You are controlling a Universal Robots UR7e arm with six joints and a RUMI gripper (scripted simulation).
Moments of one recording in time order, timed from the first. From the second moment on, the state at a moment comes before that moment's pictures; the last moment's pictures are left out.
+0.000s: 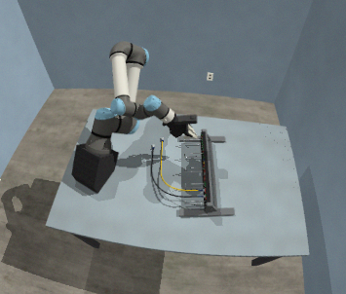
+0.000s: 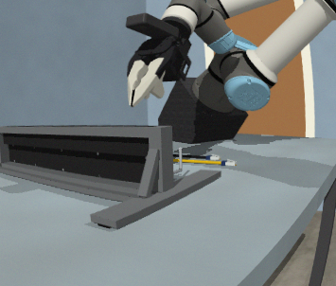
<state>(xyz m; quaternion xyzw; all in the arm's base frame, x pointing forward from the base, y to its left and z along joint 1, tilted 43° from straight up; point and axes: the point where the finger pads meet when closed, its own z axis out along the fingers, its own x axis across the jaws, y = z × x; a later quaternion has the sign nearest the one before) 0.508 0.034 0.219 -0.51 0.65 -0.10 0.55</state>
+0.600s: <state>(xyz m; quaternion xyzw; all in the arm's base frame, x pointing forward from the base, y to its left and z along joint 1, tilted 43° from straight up) 0.502 0.031 0.222 -0.51 0.65 -0.10 0.55</state>
